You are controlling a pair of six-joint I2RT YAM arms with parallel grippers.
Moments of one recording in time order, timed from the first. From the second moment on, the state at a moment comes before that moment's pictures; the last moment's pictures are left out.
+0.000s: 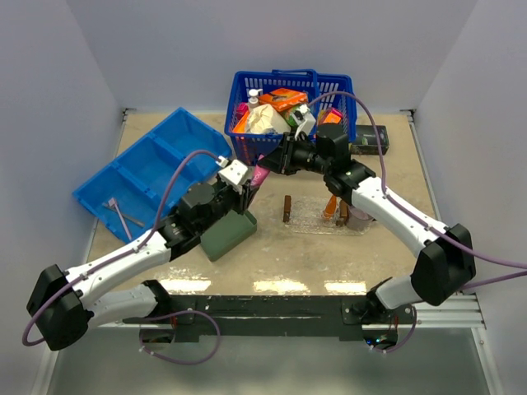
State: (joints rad) left arm -0.80 1.07 0.70 0.25 -0.10 -0.02; right arm 0.56 1.45 1.19 0.00 -0.44 0.61
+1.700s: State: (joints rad) left arm -0.56 1.22 0.87 0.25 0.90 -0.14; right arm 0.56 1.30 1.17 -0.03 -0.76 0.38
